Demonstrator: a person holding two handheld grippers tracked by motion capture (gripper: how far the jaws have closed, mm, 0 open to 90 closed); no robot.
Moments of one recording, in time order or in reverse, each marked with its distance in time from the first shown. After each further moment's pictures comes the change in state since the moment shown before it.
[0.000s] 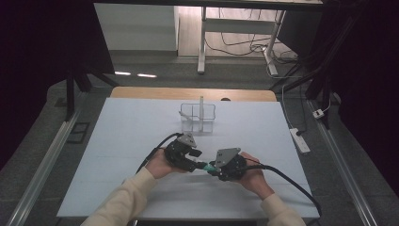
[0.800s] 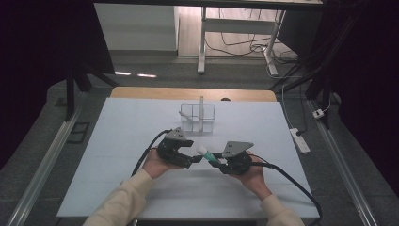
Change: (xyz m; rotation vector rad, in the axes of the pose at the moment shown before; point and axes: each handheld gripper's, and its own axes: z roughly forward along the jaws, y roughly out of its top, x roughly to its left) left arm 0.011 -0.014 -0.008 -0.158 0.072 -0.104; right arm -0.010 -0.009 -0.009 -0.175 -0.094 0.206
